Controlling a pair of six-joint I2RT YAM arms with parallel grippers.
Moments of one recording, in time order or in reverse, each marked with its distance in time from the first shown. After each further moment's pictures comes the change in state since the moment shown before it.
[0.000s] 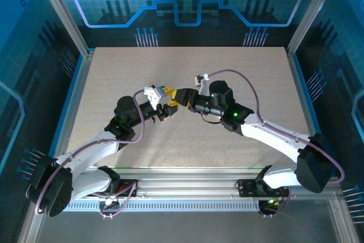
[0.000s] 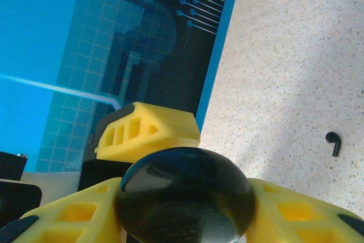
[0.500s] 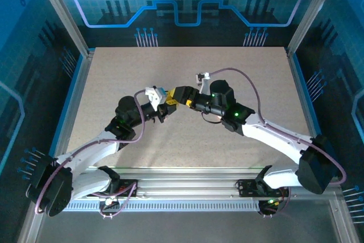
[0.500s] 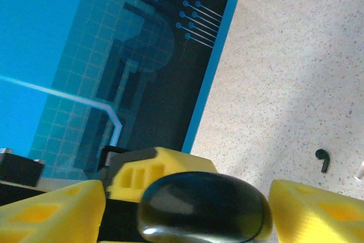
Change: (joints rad) left arm -0.005 0.001 0.000 -0.039 0.038 -0.037; right arm -0.002 -0.038 0.003 -0.027 0.051 -0.092
